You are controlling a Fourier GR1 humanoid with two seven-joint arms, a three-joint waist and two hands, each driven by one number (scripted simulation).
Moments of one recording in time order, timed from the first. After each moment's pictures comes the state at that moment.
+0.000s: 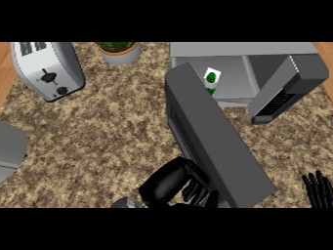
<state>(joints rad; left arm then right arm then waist) -0.23 0.00 -0.70 -1.48 -0.16 -0.06 -0.01 0.29 -0.25 -0.12 -1.13 -0.16 0.31 -0.91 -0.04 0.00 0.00</state>
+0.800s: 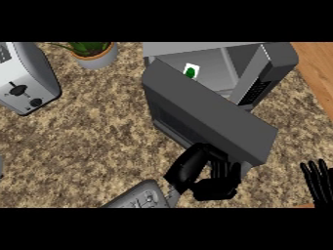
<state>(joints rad) -0.55 0.00 -0.91 -1.20 0.22 0.35 -0.02 0.35 -0.32 0.00 -1.49 -0.28 0.38 -0.80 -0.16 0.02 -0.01</state>
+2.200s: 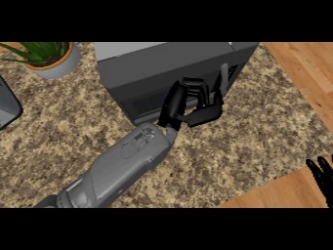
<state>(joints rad) -0.88 0.00 -0.70 -0.88 0.63 0.56 -0.29 0.38 -0.45 0.06 -1.81 -0.49 0.47 -0.61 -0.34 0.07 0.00</state>
